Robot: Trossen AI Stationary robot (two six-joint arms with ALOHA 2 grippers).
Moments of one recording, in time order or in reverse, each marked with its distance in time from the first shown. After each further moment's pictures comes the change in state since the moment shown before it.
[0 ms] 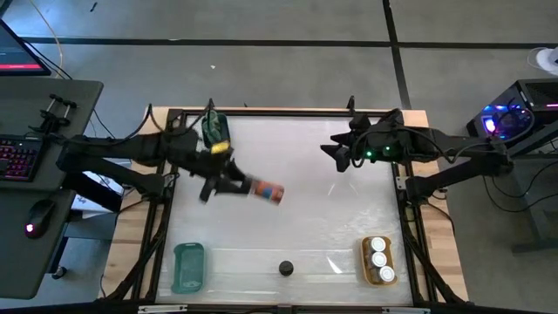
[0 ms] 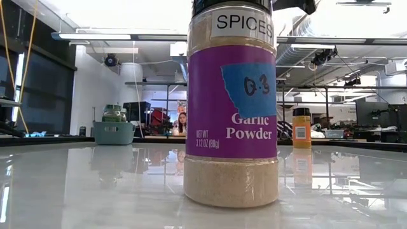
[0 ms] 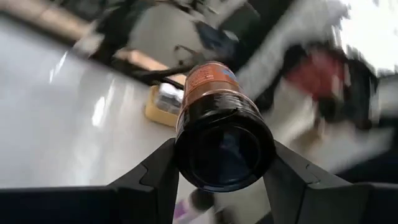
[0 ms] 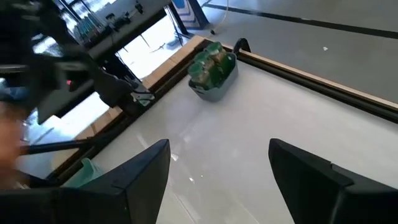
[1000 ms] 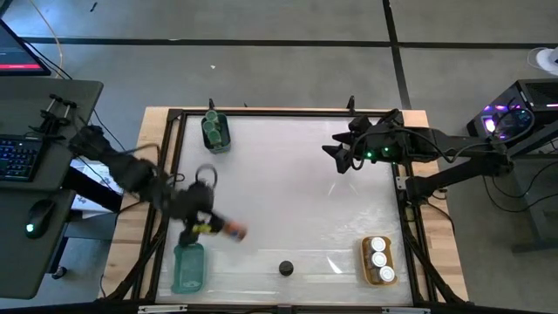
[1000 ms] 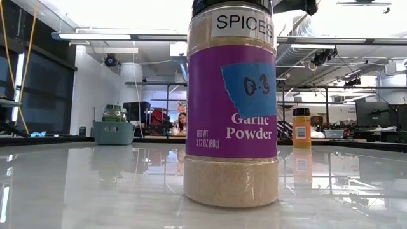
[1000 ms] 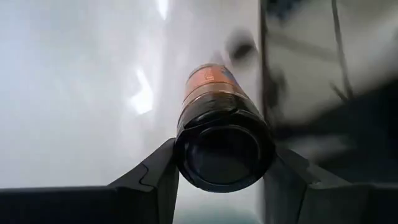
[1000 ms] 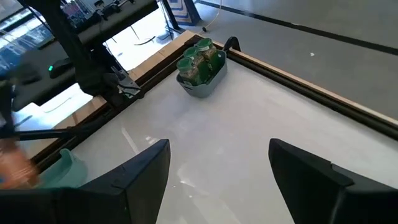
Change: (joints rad) left arm -0.512 0.098 0.187 -0.677 -0.421 -0.177; right arm 0.000 0.001 0.000 -0.039 0.026 -0.062
